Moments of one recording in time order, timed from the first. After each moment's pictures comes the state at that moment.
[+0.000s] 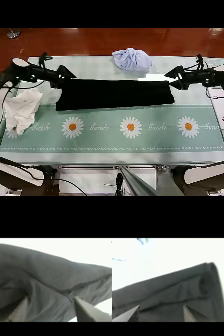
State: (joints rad) left arm 0.17 -1.77 1.45 0.72 -1.16 -1.40; right arm -0.35 -1.73 1.38 -0.65 1.10 1.32
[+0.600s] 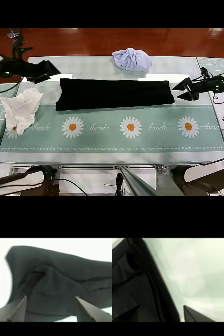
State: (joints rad) left arm 0.14 -1.38 1.29 0.99 -1.08 -1.37; right arm -0.44 -1.80 1.38 -0.88 1.28 1.37
